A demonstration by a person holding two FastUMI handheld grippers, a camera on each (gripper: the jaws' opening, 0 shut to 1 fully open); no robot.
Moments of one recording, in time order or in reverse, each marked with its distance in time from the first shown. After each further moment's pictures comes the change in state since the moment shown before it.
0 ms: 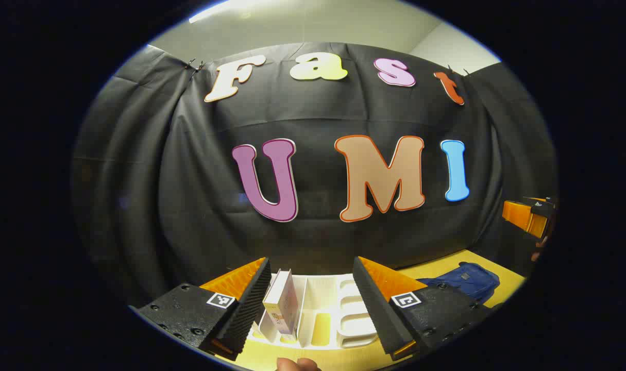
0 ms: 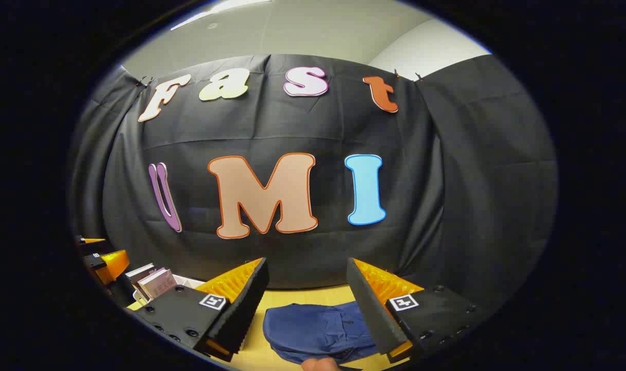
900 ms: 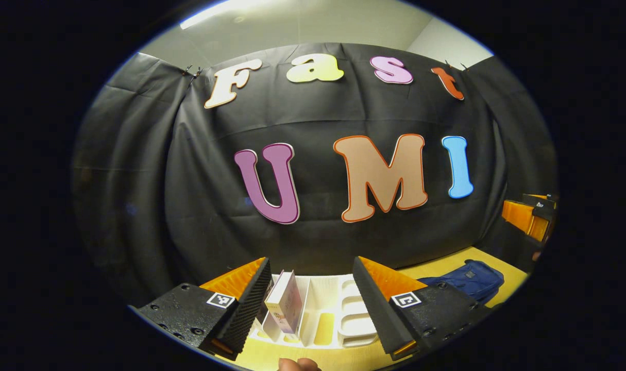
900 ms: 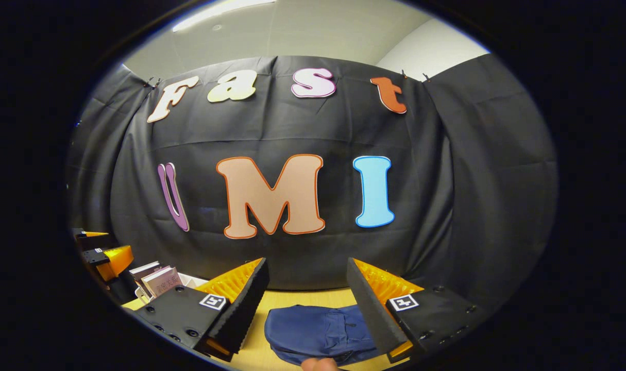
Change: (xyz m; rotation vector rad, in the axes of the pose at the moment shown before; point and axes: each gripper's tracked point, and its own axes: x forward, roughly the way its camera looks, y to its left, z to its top) left arm -0.002 -0.003 0.004 0.041 -0.005 0.021; right arm -0.004 0.002 0.004 -0.010 -0.008 0.050
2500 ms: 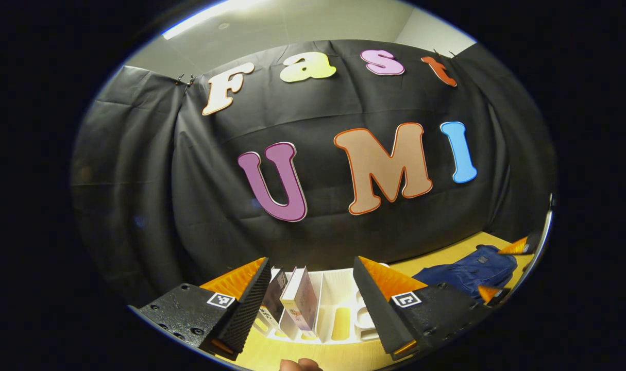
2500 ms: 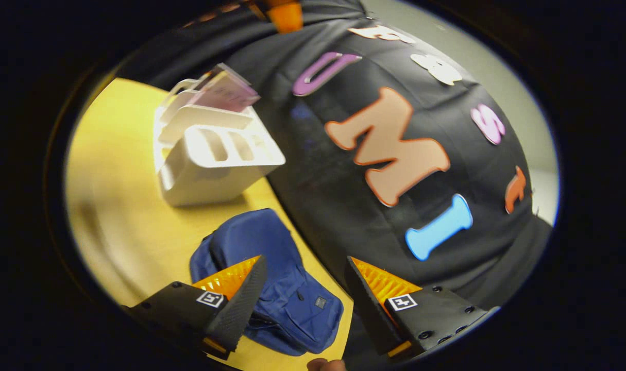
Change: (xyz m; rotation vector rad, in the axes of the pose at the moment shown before) left arm 0.002 -0.003 -0.008 0.081 0.006 0.035; right arm -0.007 0.029 -0.226 -1.093 0.133 0.401
